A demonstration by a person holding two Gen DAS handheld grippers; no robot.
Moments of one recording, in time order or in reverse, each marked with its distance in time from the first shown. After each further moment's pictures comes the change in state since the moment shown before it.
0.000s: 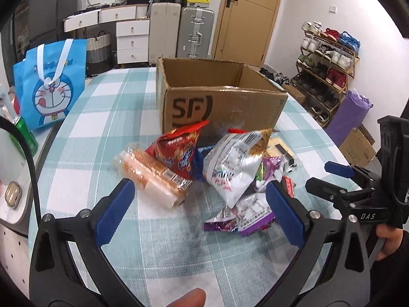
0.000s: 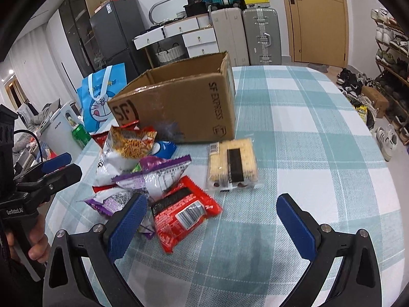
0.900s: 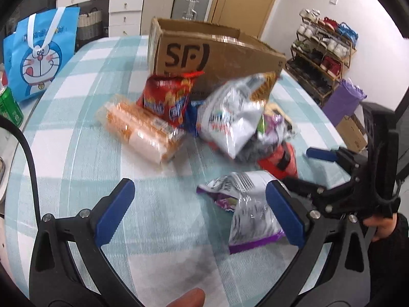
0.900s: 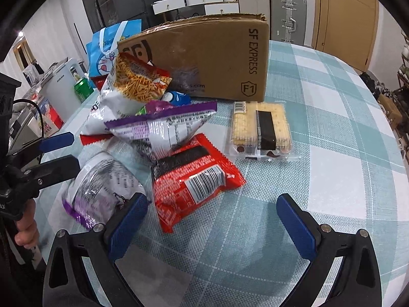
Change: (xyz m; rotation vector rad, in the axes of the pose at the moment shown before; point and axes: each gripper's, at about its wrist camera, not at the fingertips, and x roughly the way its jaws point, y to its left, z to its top) left arm 0.032 0.011 -0.041 -0.013 0.132 -0.070; right arm 0.045 0.018 -0.021 -0.161 0.152 0.006
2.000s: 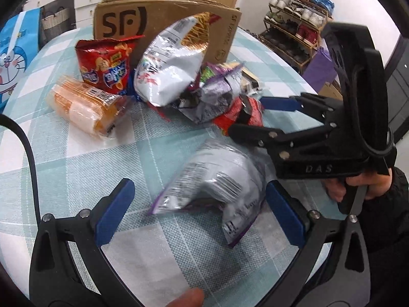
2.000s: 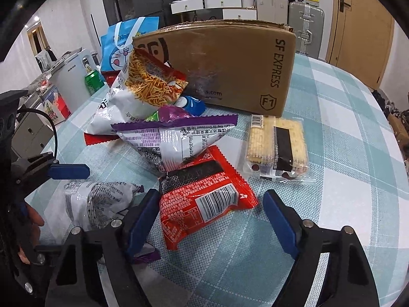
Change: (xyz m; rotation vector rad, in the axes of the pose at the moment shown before) left arm 0.025 -0.043 -0.026 0.140 0.111 -0.105; right arm 0.010 0.011 0.011 -0.095 -0.032 0.033
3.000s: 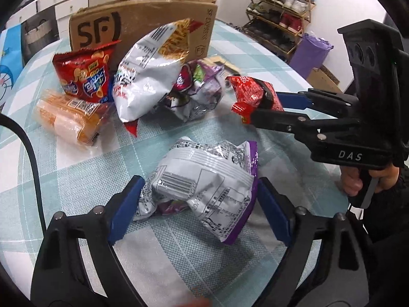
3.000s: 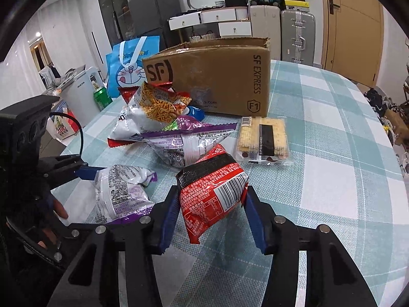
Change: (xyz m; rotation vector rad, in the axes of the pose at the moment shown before) left arm 0.004 -0.007 0.001 0.102 -0.002 -0.044; right arm -0.049 -0.007 -0.027 0.055 -0.094 0.033
